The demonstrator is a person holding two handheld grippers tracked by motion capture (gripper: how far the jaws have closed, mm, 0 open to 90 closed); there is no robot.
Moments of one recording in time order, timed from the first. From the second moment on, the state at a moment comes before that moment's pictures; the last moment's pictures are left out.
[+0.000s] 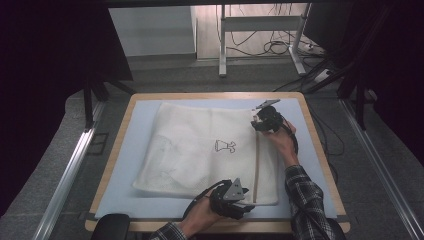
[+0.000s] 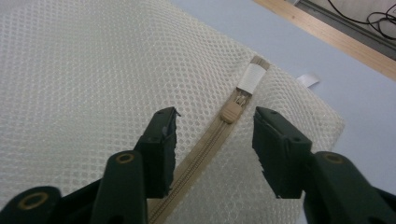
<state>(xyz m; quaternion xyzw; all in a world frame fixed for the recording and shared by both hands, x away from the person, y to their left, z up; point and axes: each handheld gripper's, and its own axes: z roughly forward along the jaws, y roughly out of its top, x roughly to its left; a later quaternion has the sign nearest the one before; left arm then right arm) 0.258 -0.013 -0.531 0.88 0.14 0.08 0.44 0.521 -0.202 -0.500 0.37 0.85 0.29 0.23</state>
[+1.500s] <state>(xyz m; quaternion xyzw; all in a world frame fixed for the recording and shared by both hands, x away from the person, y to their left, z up) 0.251 0.035 -0.519 0.89 0.17 0.04 0.42 0.476 -0.202 -0.484 0.38 0.84 0.36 0.16</state>
